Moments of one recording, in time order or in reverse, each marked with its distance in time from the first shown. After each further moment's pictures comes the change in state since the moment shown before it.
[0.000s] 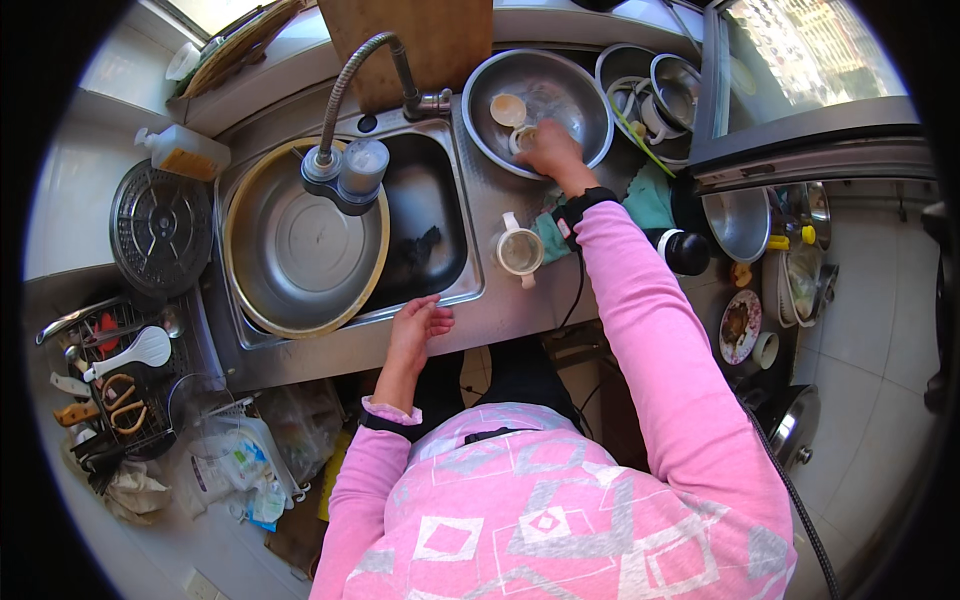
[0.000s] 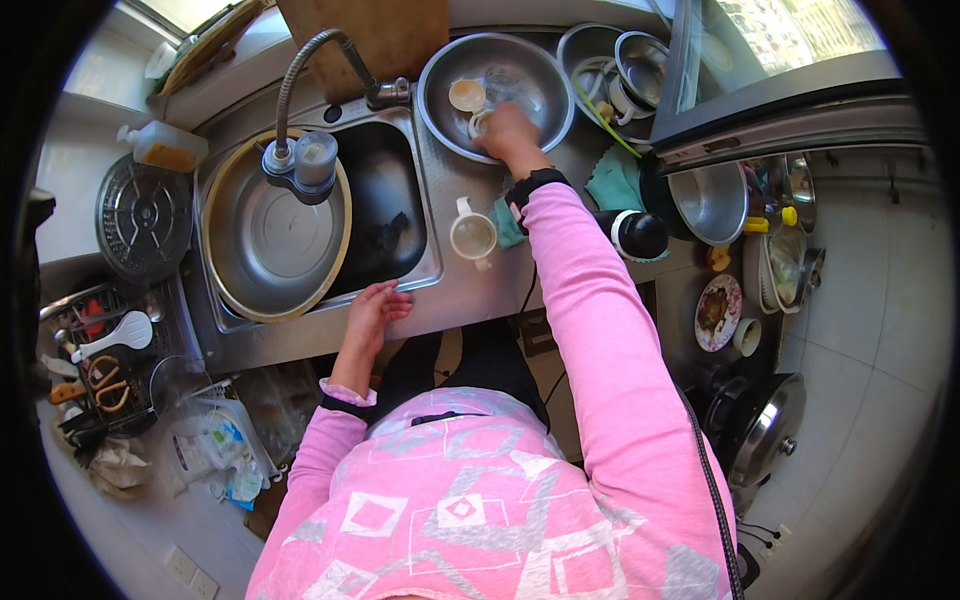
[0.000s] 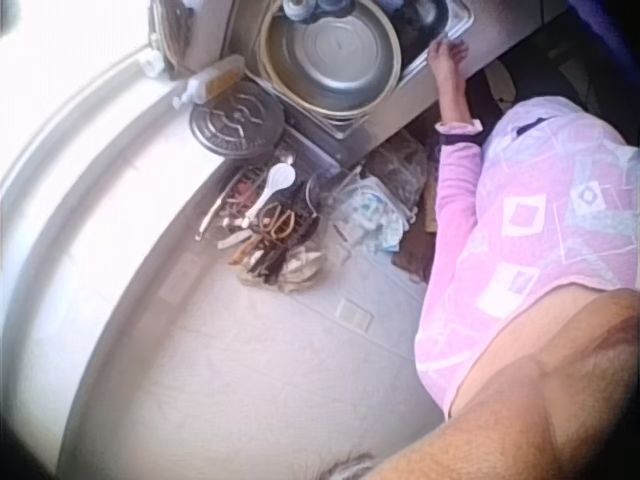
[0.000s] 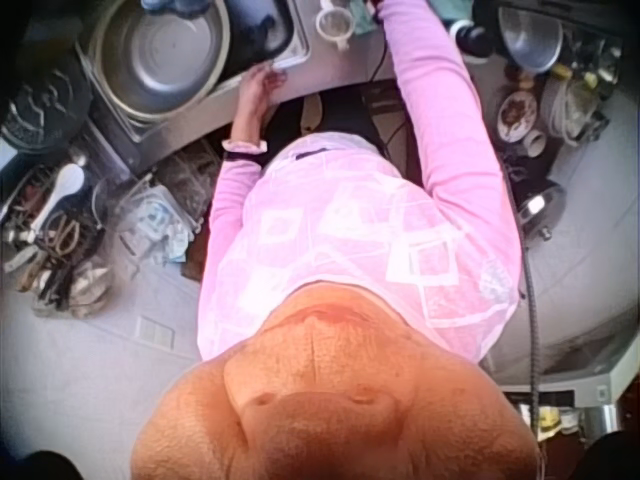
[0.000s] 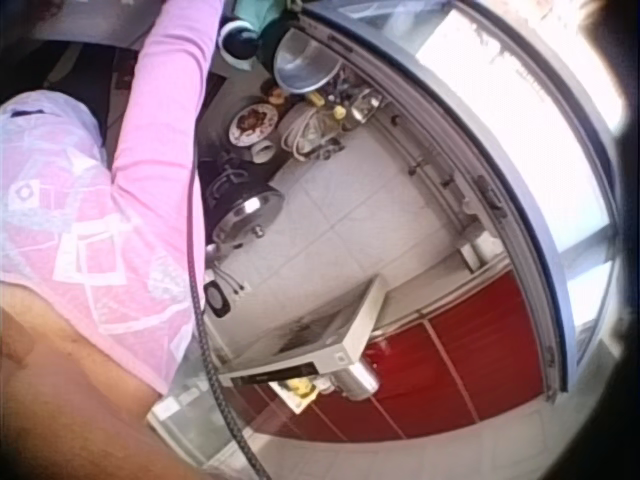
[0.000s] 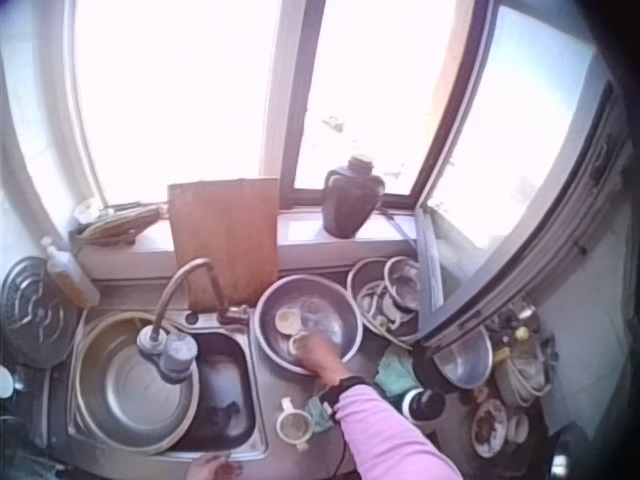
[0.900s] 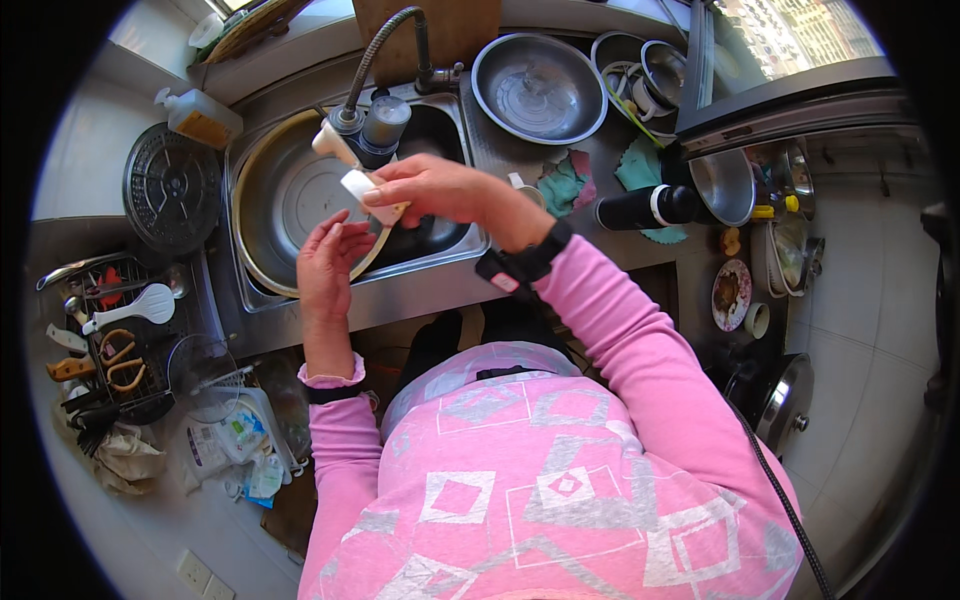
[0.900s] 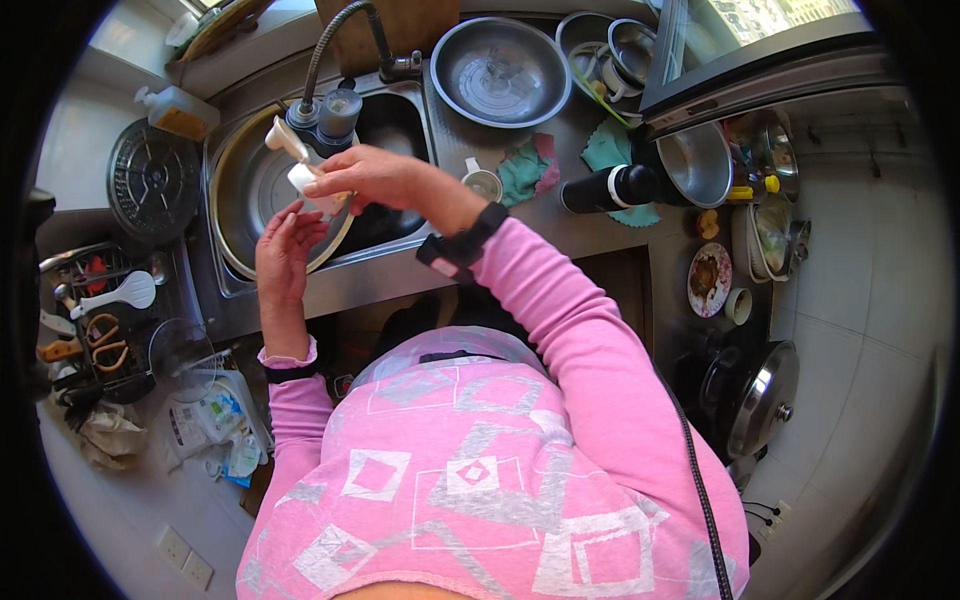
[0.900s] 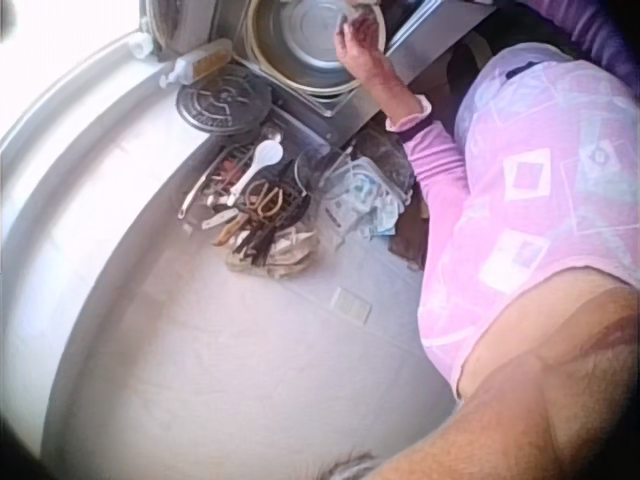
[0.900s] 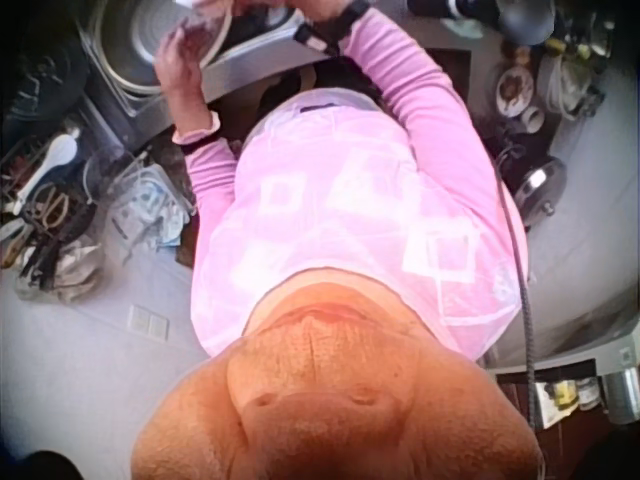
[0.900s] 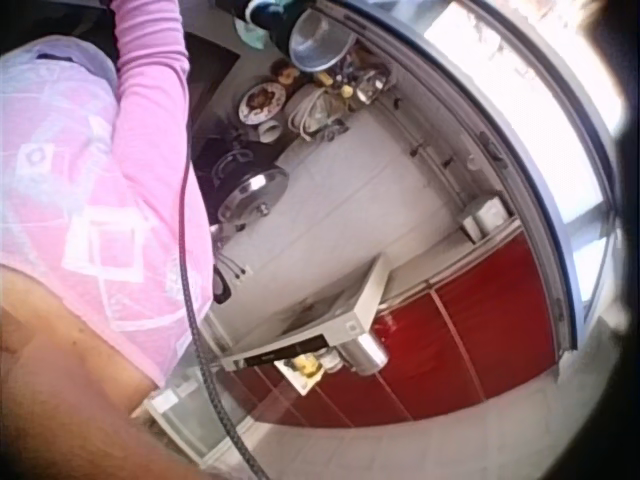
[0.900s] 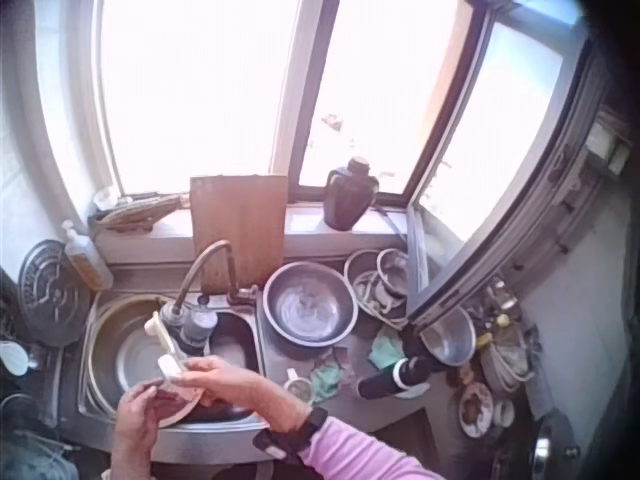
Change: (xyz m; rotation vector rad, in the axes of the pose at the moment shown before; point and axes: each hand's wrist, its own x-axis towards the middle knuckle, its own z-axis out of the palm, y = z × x) left_hand -0.072 0.121 -0.066 -0.186 -0.078 0.530; right_hand -0.164 -0.195 -0.035 1.204 -0.895 -0.364
